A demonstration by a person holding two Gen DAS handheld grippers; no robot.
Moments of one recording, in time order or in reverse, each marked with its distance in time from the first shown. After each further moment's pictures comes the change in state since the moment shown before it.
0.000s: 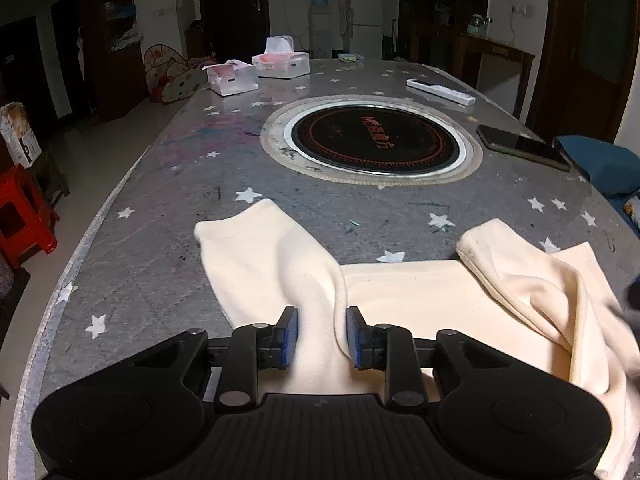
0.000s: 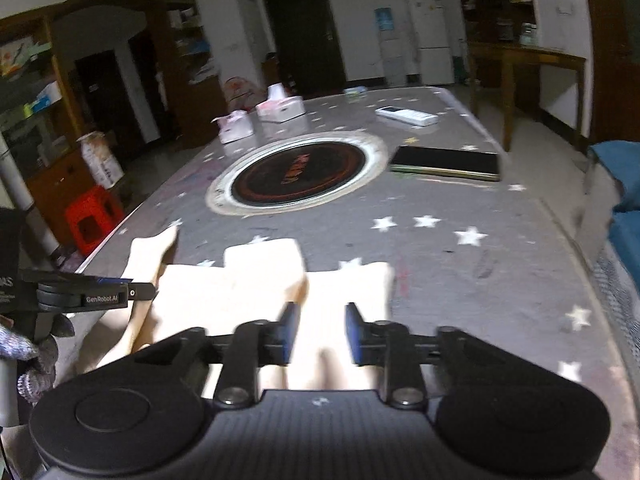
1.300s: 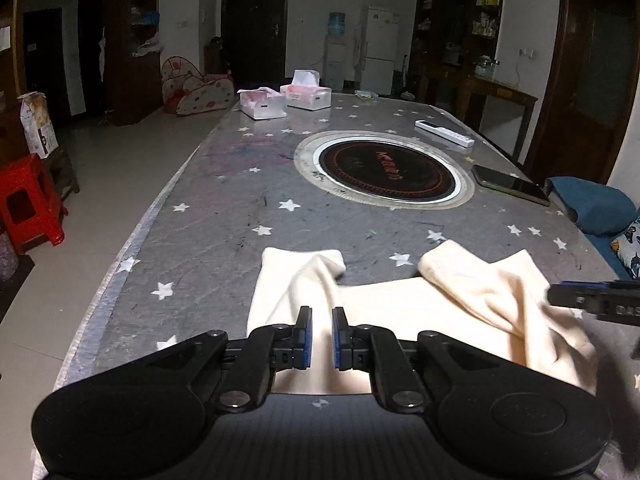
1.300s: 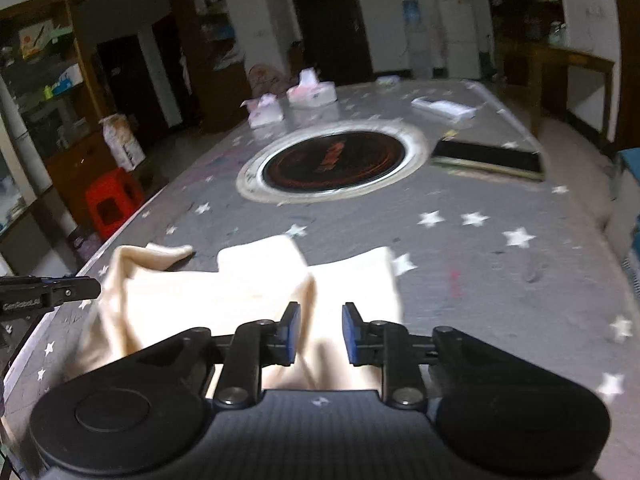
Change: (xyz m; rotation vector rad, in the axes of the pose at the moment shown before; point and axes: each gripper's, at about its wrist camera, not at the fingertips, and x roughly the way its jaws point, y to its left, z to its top) left arm -0.074 0.033 -0.030 -0.088 -0.079 -0.011; right arm 0.025 0.025 0.004 -0.046 0.053 0.058
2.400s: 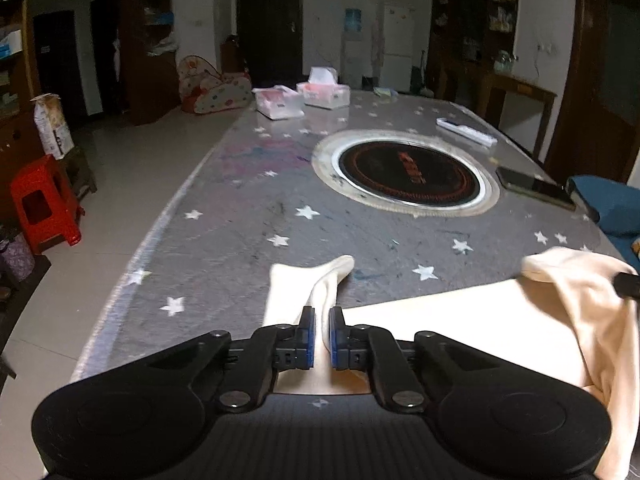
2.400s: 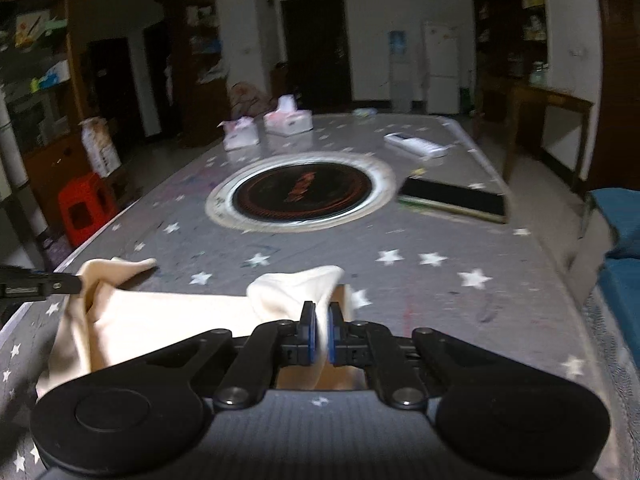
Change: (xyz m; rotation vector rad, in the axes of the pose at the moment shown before) left arm 0.005 0.001 0.012 -0.009 -0.010 0.063; right arm -0.041 -0.013 0.000 -0.046 -0.118 -0.144
